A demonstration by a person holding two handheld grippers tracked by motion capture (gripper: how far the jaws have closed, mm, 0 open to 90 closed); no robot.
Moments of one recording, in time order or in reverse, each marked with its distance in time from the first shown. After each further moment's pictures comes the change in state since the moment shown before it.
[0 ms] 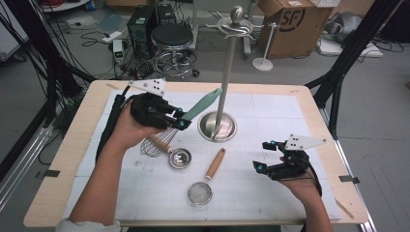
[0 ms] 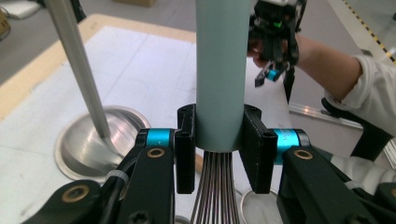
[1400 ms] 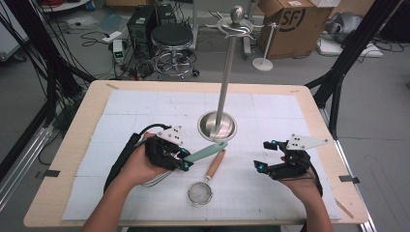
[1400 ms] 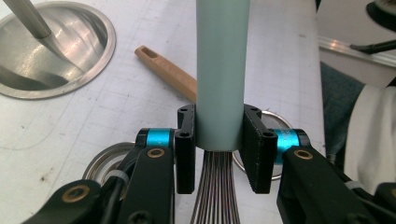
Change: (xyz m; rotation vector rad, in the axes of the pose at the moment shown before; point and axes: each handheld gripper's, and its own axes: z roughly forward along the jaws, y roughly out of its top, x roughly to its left) left arm -0.047 -0.075 0.061 0.291 0.059 -0.007; right arm -0.001 0.000 -0.003 -0.011 -0.005 -0.004
